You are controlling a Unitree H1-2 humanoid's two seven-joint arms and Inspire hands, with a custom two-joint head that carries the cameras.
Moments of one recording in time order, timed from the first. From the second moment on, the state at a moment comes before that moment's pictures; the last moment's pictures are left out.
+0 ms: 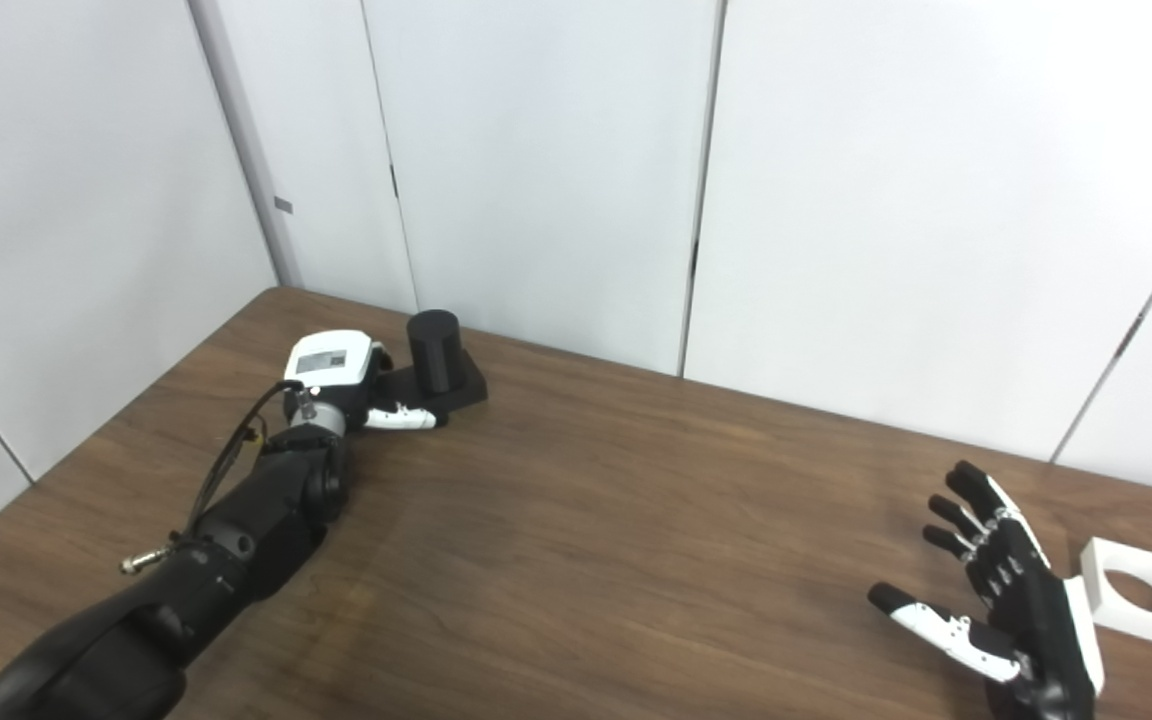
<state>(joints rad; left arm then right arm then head) -0.58 0.52 -0.32 0.67 0.81 0.42 0.11 -0.20 -0.12 -0.05 0.21 0.06 -0.28 0.09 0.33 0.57</state>
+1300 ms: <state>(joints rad) -0.56 0.60 -0.33 0.55 0.72 0.24 -0.02 -0.17 -0.12 -0.06 0.17 0.05 -0.27 0.07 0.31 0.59</state>
